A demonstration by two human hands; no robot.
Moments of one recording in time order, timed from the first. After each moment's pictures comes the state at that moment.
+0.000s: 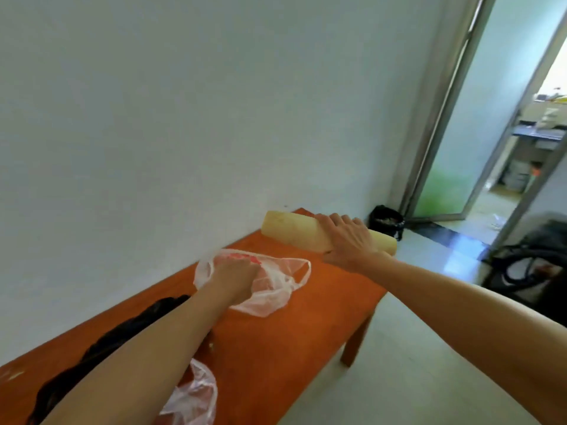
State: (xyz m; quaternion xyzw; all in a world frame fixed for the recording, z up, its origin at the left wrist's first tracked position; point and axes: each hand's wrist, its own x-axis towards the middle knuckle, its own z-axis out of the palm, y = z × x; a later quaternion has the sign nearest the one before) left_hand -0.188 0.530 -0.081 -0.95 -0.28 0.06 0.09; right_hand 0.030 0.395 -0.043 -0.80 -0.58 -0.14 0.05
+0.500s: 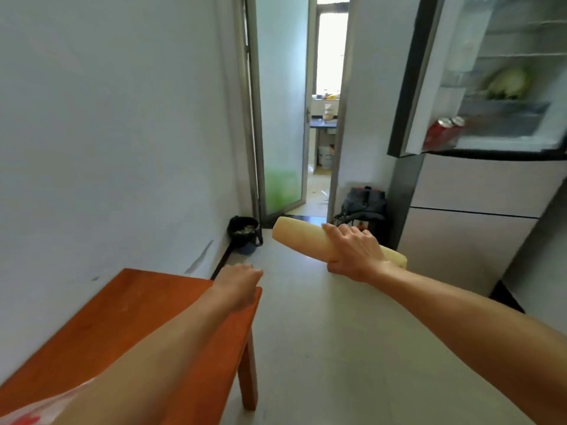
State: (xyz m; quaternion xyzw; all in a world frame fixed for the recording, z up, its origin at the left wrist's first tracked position) left_hand 0.209 0.388 -0.080 -0.99 0.04 0.03 0.10; right_hand 0.299 0.139 -0.052 -0.96 -0.27 -0.13 0.01
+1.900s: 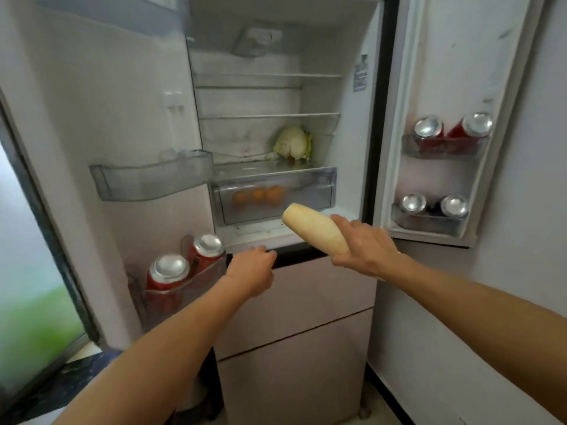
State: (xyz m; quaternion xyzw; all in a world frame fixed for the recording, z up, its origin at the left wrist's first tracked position) left_hand 1.031 -0.286 0.025 -0.94 0.32 -0.14 0.04; right_hand 0.955 -0.520 0.052 -0.98 0.04 -0.21 -0.05
